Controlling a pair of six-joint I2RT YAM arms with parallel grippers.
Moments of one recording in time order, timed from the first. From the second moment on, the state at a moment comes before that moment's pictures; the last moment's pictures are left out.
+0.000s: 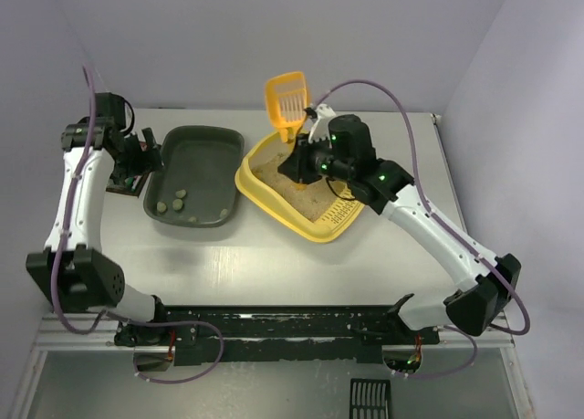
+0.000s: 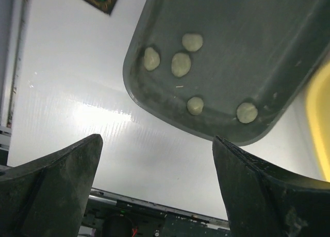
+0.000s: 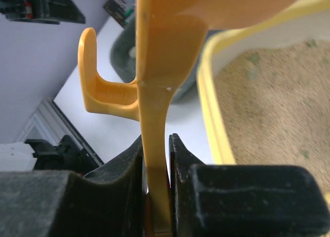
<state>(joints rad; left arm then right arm) 0.08 1.43 1.59 -1.14 -0.09 -0.28 0.76 1.37 1.44 -0.45 -0.15 0.37</state>
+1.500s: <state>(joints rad) -0.49 2.08 2.05 -0.86 -0.06 -0.34 0.37 1.36 1.19 -0.44 -0.41 0.53</state>
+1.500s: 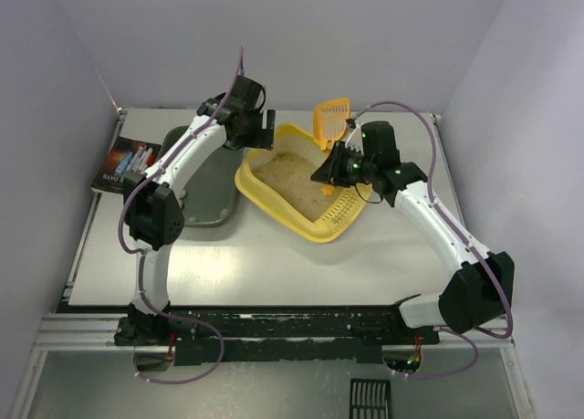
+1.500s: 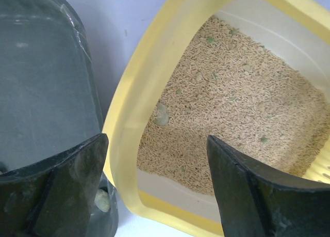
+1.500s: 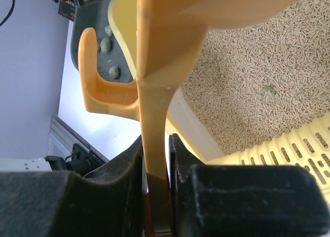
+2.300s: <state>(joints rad) -0.53 2.18 2.10 -0.91 -0.20 -0.06 0.36 1.35 1.14 -0.44 -0.45 0.52</state>
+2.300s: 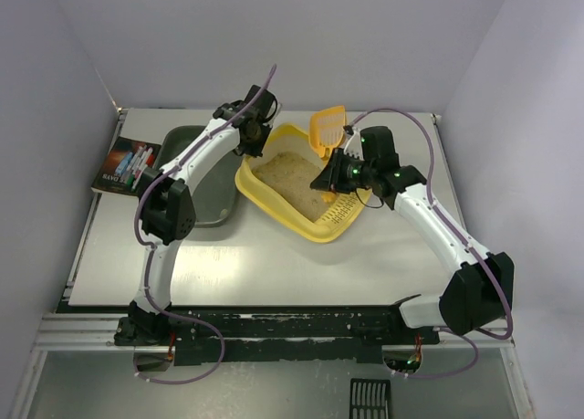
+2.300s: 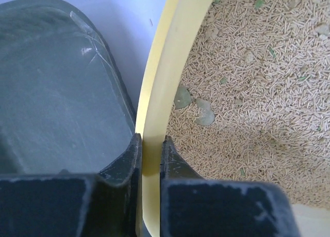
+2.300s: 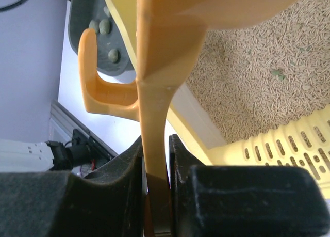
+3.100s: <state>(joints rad) -0.55 2.29 2.25 -0.84 0.05 0.36 0.35 1.35 1.11 -0.73 -0.57 0.36</state>
